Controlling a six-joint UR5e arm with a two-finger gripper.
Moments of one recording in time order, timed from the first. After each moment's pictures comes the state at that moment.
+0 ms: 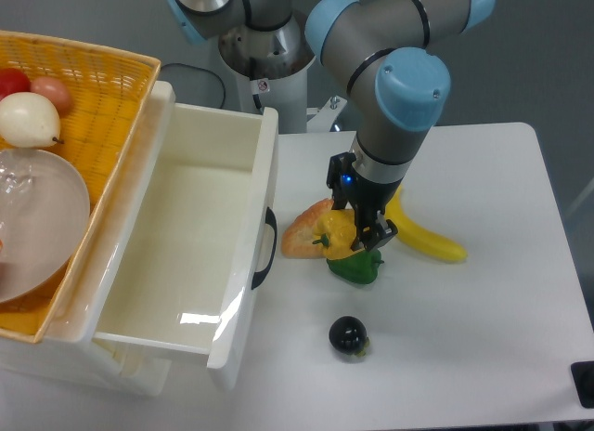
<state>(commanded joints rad) 2.58 -1.86 -1.46 -1.41 1.38 1.63</state>
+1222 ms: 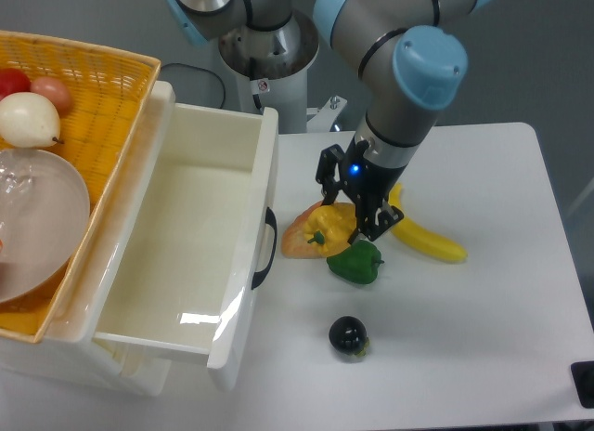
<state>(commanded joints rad) 2.64 -1.79 -1.46 -1.47 1.16 1.39</state>
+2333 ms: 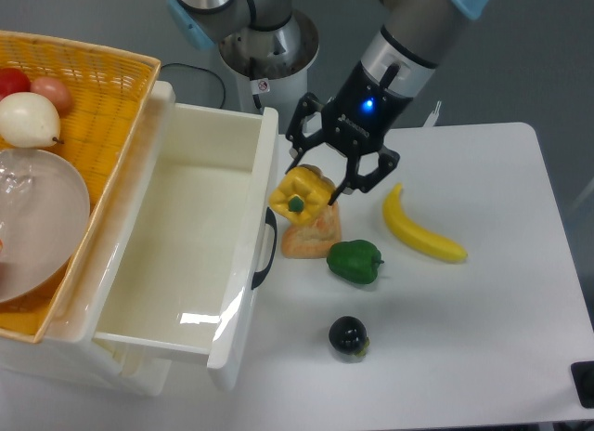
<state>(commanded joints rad) 2.68 -1.68 -1.47 -1.60 0.85 0.95</state>
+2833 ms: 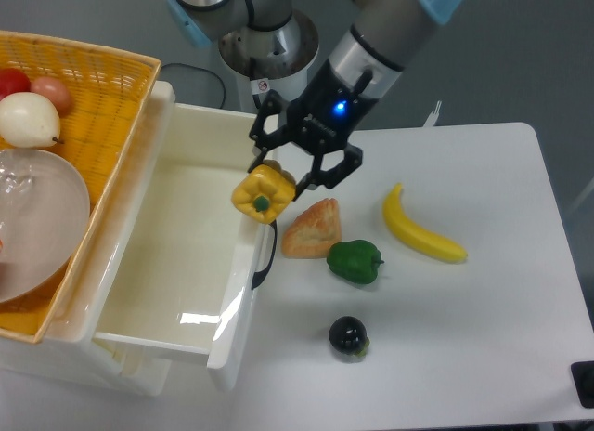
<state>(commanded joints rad) 2.60 -1.66 -1.50 -1.60 0.85 0.87</state>
